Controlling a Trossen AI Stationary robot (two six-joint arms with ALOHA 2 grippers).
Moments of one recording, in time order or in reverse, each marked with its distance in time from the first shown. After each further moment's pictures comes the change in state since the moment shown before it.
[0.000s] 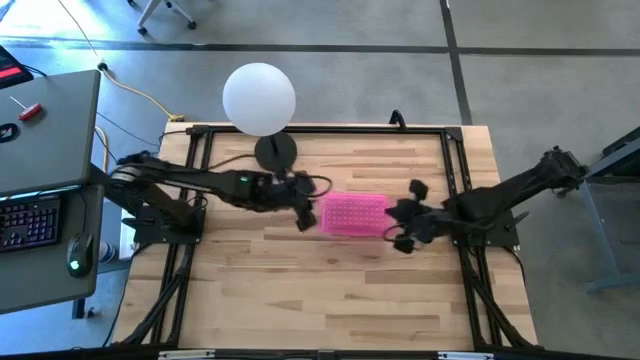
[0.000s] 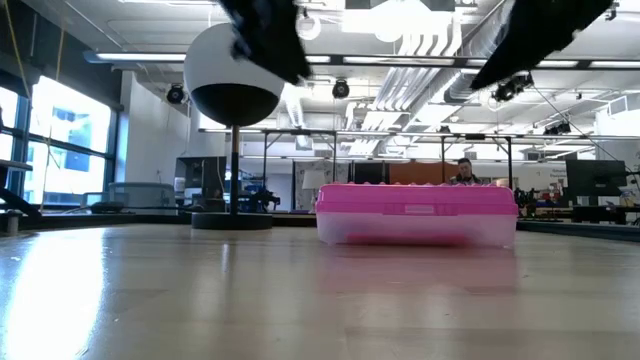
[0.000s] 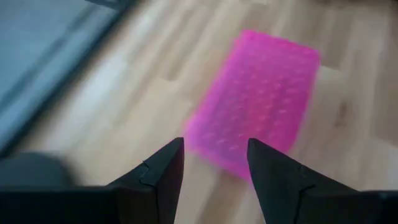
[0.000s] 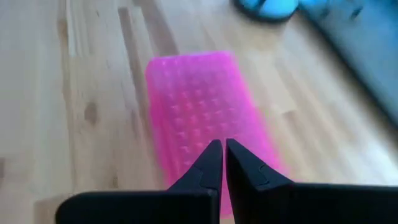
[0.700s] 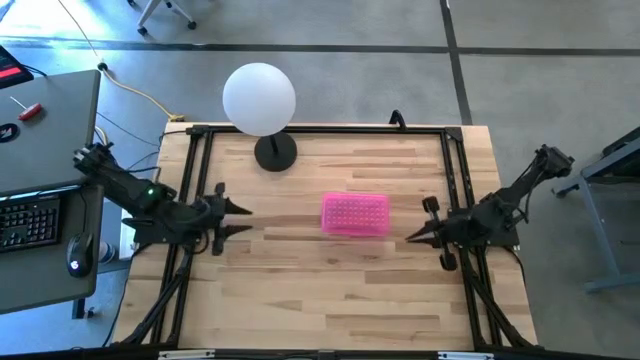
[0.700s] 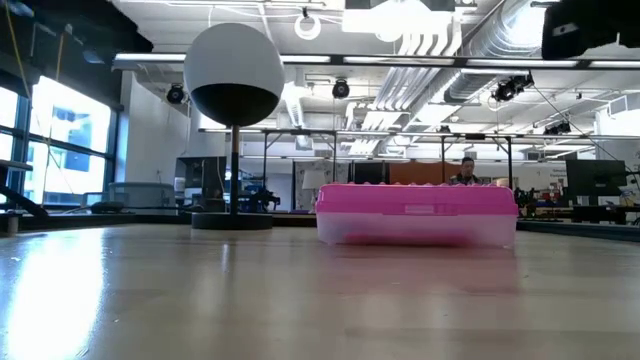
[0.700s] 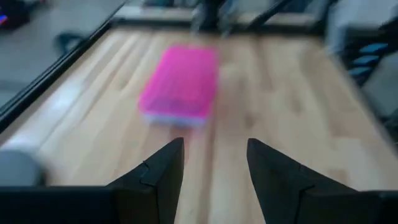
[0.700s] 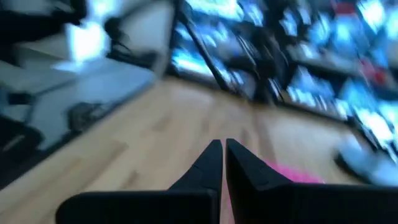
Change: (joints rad) left arm -0.456 -0.942 -0.731 0.118 -0.185 0.018; right arm 0.227 -0.676 -0.550 0.651 -0.212 -0.586
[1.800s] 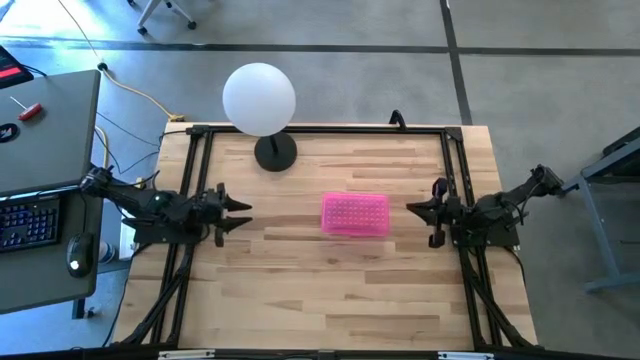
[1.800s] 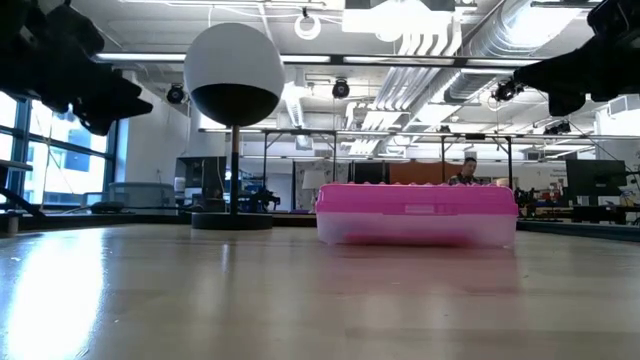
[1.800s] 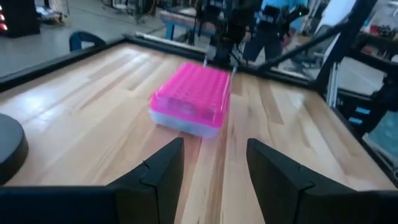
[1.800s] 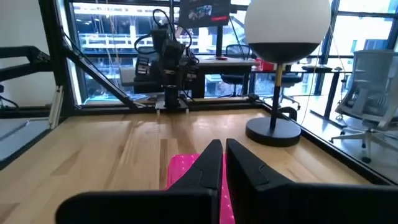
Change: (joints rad) left arm 0.184 -0.506 -0.491 0.304 0.142 0.023; right arm -0.137 -0.368 -0.226 0.019 0.261 0.121
